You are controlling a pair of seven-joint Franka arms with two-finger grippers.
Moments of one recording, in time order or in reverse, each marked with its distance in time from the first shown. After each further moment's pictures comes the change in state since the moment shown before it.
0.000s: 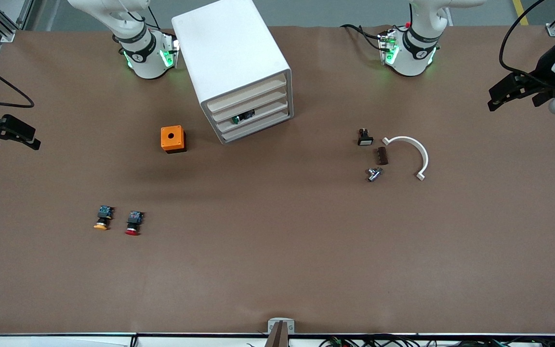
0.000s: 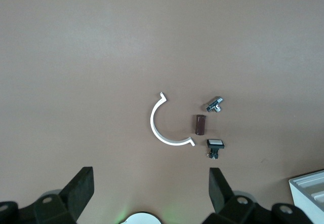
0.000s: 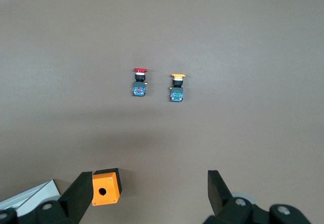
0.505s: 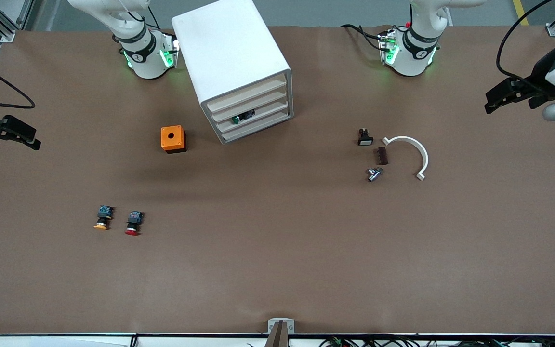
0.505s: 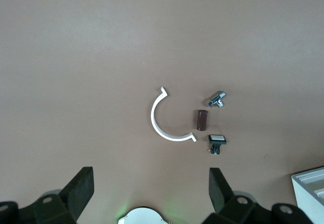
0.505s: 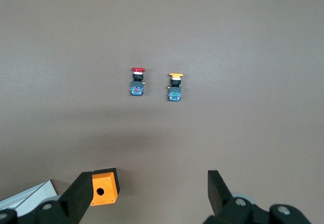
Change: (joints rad) left arm -0.003 0.039 -0.001 0.000 0.000 -0.012 0.000; right arm 0.013 0.000 0.000 0.002 -0.015 0.001 0.004
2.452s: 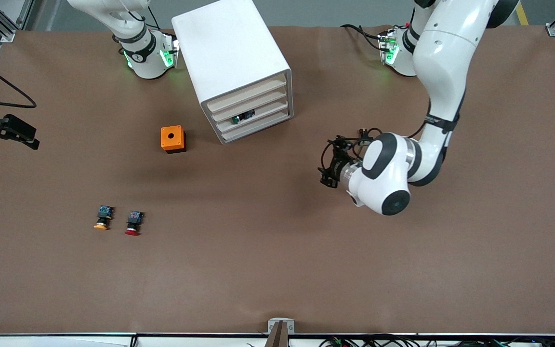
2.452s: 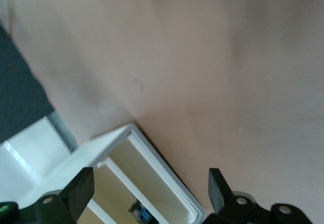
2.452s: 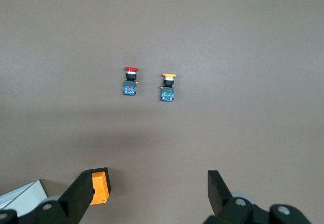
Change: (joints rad) left arm -0.350 0.770 -0.026 0.143 -0.633 0.150 -1.500; right arm 0.008 0.000 0.003 0.007 -0.044 -0.010 0.001
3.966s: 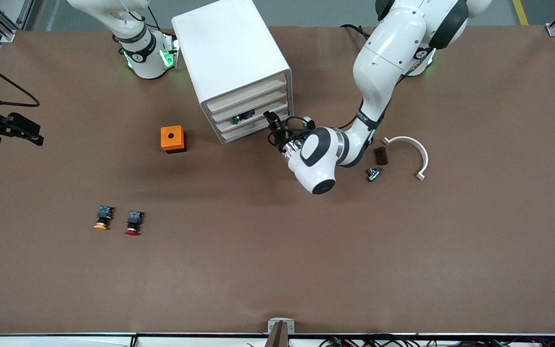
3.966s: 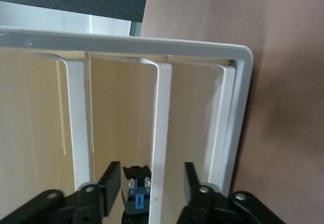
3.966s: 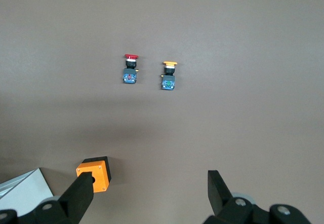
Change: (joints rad) left arm -0.235 0.172 -0.007 0.017 -0.377 -0.006 -0.704; right arm 0.000 0.002 0.000 -0.005 0.000 -0.039 -0.006
